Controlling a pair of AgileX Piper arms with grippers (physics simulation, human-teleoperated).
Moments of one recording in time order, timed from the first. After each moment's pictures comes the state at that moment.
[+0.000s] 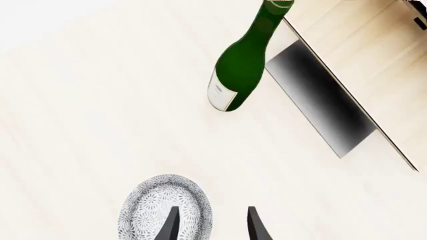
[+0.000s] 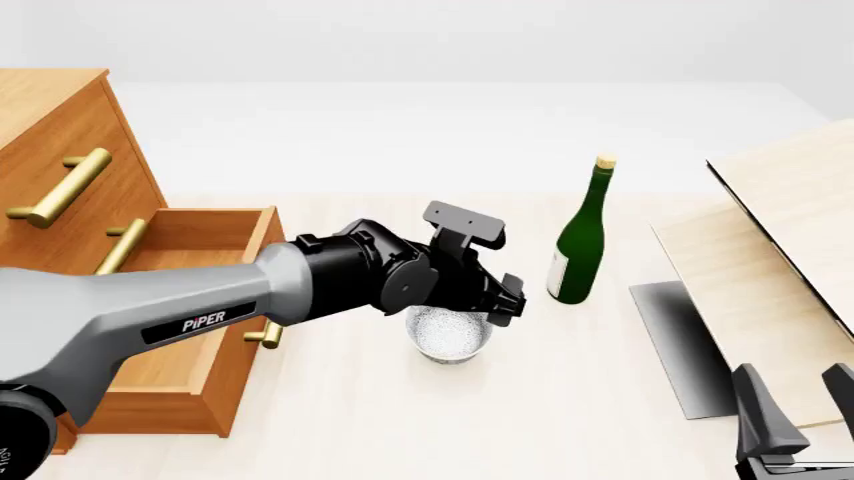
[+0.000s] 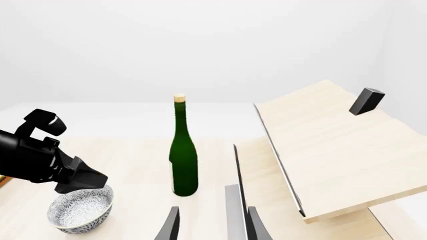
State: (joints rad) left arm -0.81 1.88 -1.35 0.32 -0.23; right arm 0.00 0.01 0.00 0.00 0.00
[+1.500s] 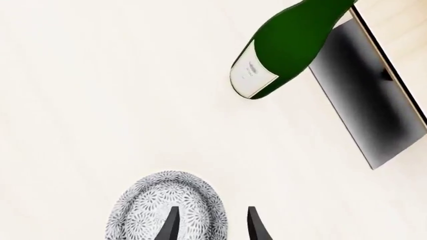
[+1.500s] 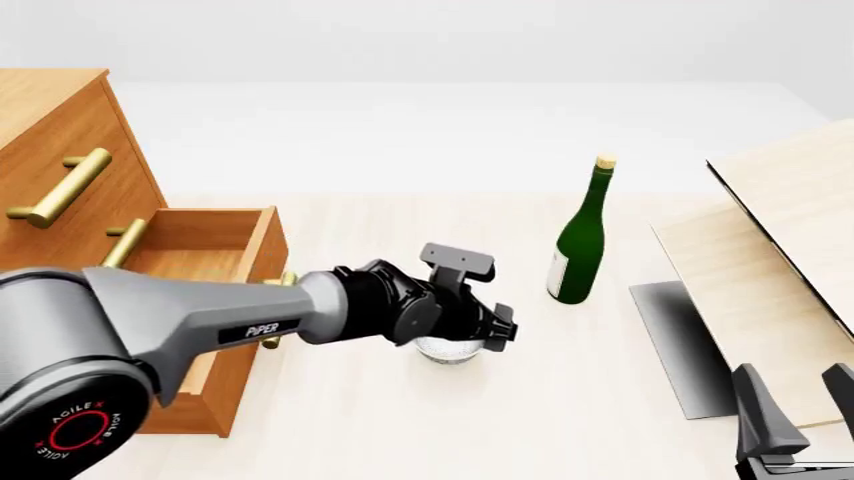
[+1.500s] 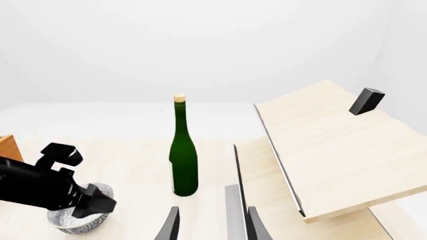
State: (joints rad) left arm -0.80 2.01 -1.30 0.20 -0.34; right arm 0.00 0.01 0.00 0.00 0.00
